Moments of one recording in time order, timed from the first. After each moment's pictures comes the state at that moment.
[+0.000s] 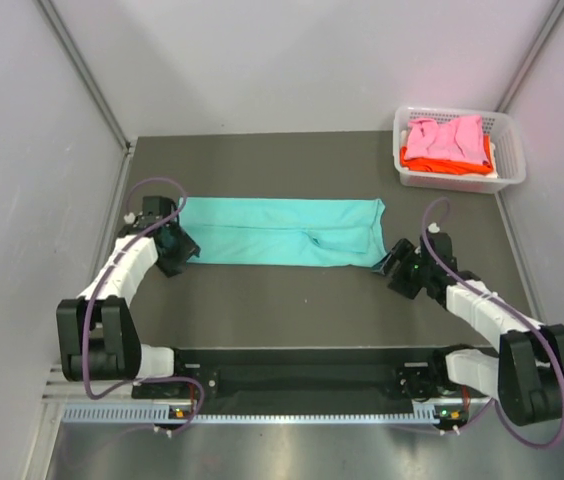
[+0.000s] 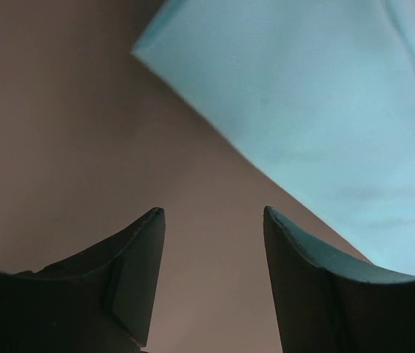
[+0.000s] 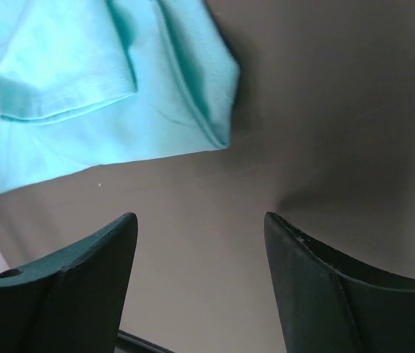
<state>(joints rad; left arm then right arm) 0.01 1.37 0.92 -0.66 -0.05 -0.73 0.18 1.13 0.44 -0.16 -0.22 0.82</state>
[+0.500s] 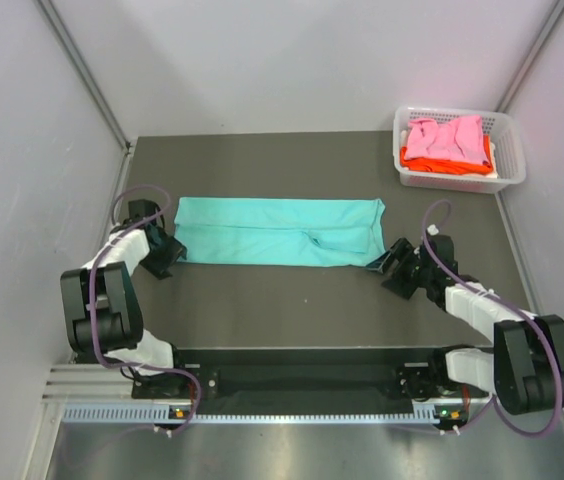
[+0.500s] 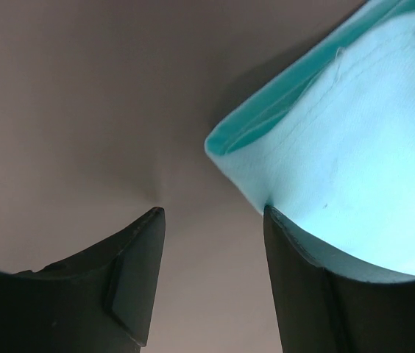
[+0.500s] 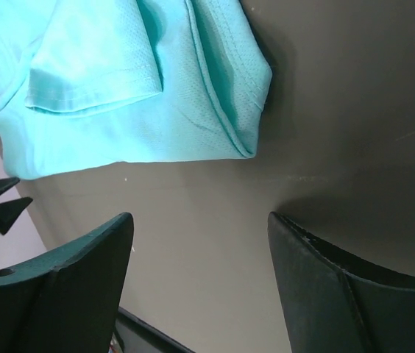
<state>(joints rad) 0.18 1.53 0.88 -0.54 -0.03 -0.73 0.13 1.18 0.37 0.02 -0.35 0.86</state>
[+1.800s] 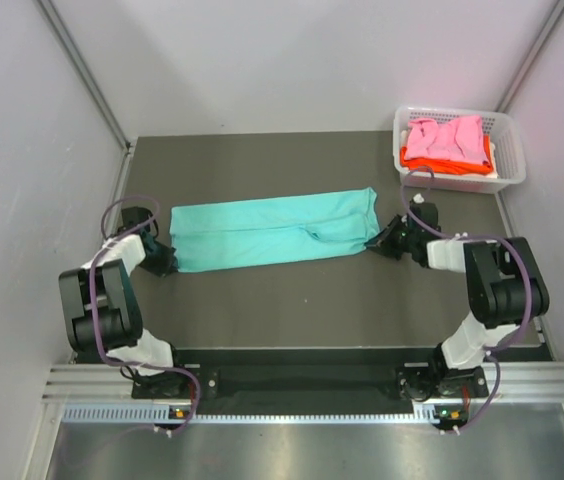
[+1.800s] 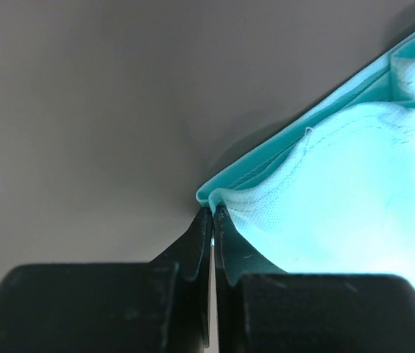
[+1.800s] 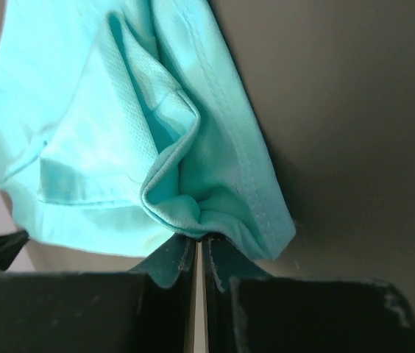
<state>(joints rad) 0.25 1.57 0.85 -0.44 0.02 -0.86 0.12 1.64 0.62 0.25 -0.37 0.84</state>
